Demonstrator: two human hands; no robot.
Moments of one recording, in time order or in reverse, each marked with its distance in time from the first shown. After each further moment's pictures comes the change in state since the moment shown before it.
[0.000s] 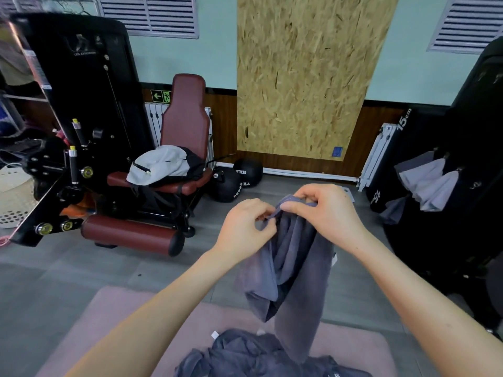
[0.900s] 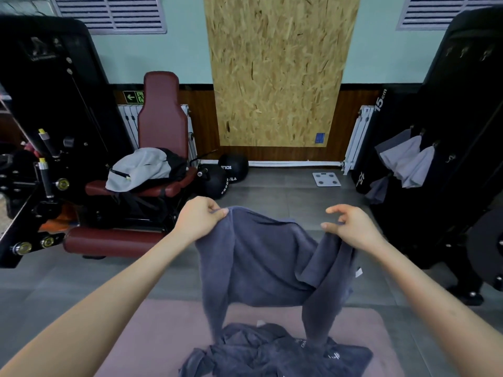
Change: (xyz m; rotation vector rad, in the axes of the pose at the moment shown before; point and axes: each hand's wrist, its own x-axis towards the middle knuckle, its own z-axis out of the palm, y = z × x) left_hand 0.025 -0.048 -0.018 0.175 -0.277 -0.477; right_hand -0.029 0.132 -0.011 -0.016 -0.030 0.492
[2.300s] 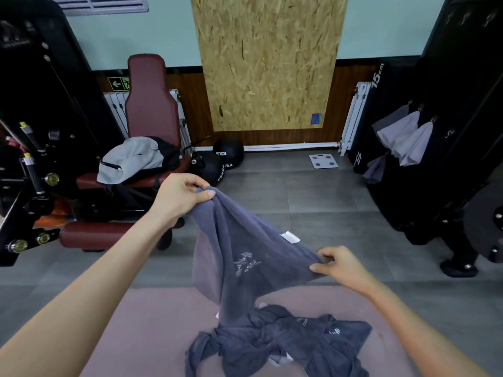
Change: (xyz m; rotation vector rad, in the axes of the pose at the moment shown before) left_hand 0.004 0.006 -0.022 -0.339 0.009 -0.049; right_hand -0.049 0.068 0.068 0.118 -0.276 -0.029
